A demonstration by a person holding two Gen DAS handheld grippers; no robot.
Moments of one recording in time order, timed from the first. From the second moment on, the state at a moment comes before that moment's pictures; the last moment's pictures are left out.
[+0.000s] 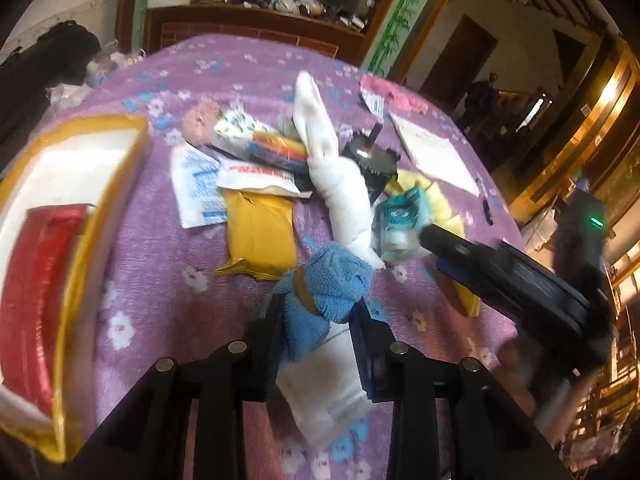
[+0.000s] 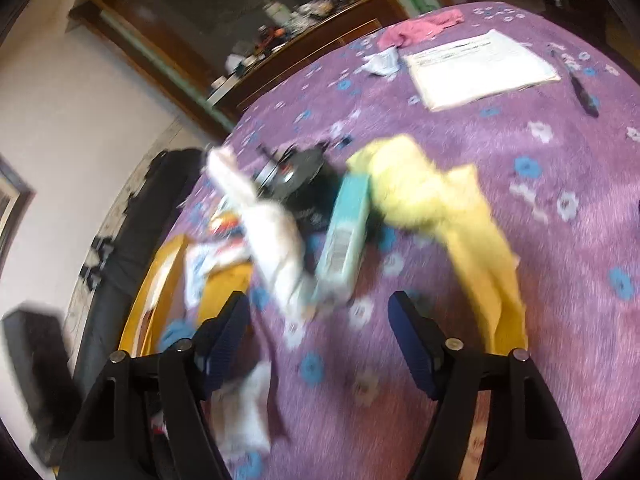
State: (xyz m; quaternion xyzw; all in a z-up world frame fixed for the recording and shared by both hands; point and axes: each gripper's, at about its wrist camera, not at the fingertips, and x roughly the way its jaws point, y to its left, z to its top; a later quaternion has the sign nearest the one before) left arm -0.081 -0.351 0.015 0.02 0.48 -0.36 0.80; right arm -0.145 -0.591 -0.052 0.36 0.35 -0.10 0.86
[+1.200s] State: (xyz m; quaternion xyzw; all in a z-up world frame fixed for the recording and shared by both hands) left arm -0.040 -0.155 0.071 -0.06 0.42 -0.21 0.88; right arm -0.102 -0.406 -0.002 0.33 0.34 0.14 0.87
